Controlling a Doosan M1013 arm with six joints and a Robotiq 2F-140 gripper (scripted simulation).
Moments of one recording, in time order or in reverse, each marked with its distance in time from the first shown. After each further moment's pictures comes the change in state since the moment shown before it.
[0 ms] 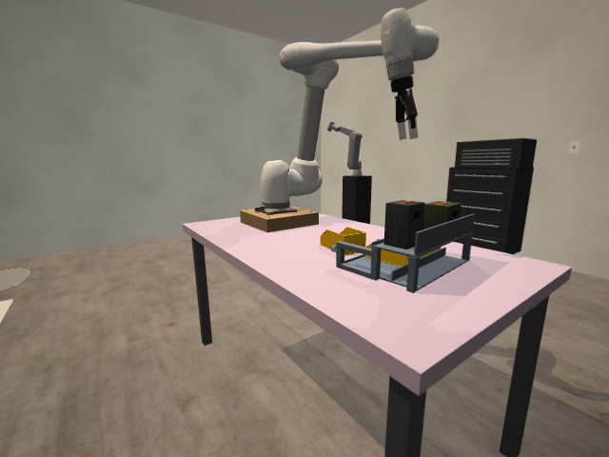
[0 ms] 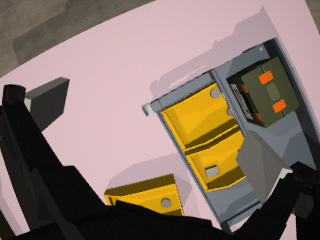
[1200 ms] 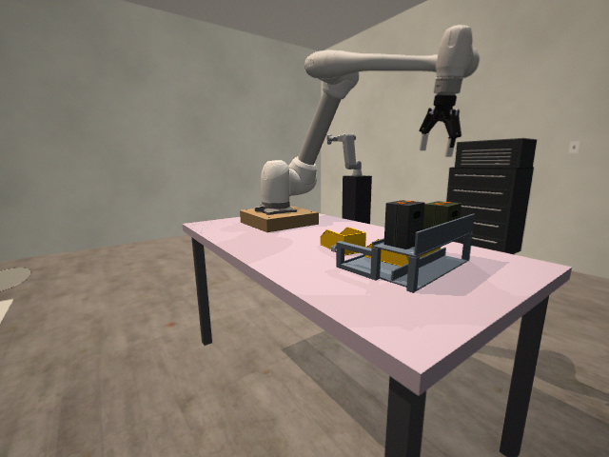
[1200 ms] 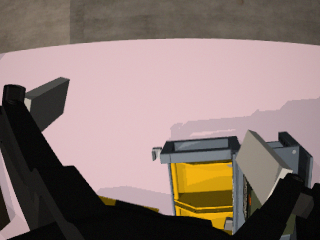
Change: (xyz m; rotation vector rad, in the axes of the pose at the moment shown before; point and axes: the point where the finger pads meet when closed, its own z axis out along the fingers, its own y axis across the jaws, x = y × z) arm 0.112 -0.055 0.077 0.177 -0.207 -0.362
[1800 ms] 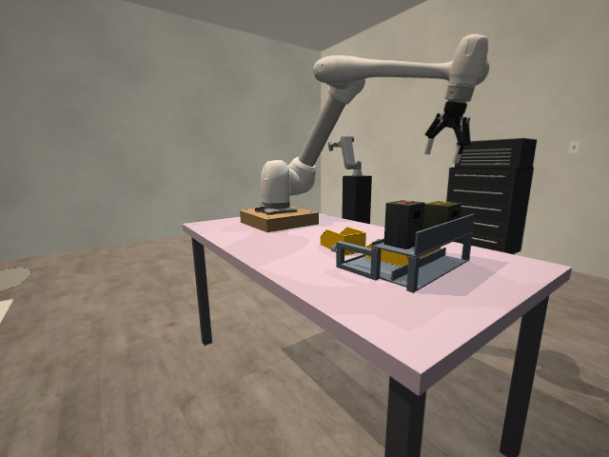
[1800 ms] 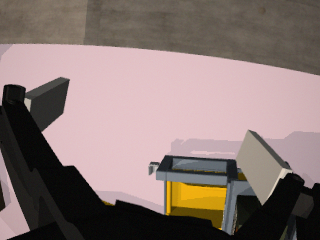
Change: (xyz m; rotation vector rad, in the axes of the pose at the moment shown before) arm 0.040 -0.006 0.022 0.054 -0.062 -0.106
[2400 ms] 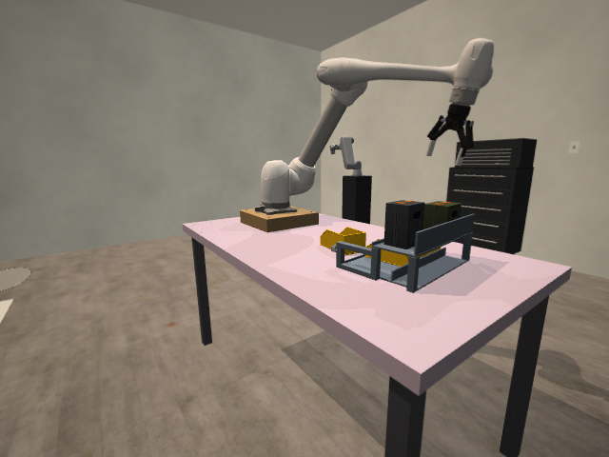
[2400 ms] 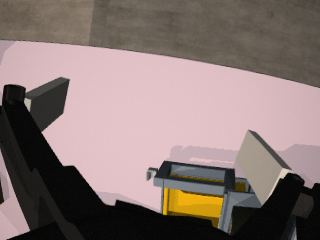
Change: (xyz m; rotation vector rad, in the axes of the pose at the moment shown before) arm 0.016 -0.001 0.008 0.021 -0.024 -0.040
